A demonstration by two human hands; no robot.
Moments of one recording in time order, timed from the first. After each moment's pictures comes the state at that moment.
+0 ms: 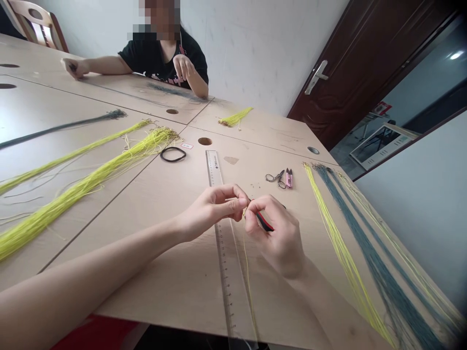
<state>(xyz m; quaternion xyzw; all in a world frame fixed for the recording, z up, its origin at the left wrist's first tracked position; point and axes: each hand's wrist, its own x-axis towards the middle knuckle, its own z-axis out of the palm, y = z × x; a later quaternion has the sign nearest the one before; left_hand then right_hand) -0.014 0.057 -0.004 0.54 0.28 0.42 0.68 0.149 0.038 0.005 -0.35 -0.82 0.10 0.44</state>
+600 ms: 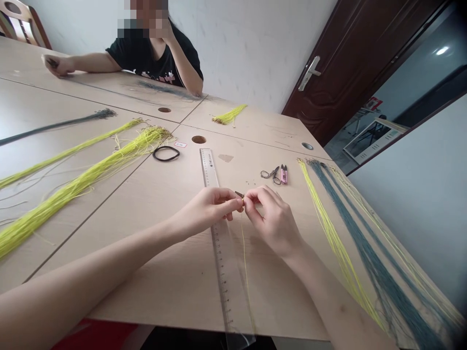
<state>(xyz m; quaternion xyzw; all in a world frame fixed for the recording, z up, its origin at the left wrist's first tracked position) -0.009 0.055 0.008 0.61 0.46 0.32 0.56 0.162 0.057 -0.001 -0.40 -0.84 0.06 0.35</state>
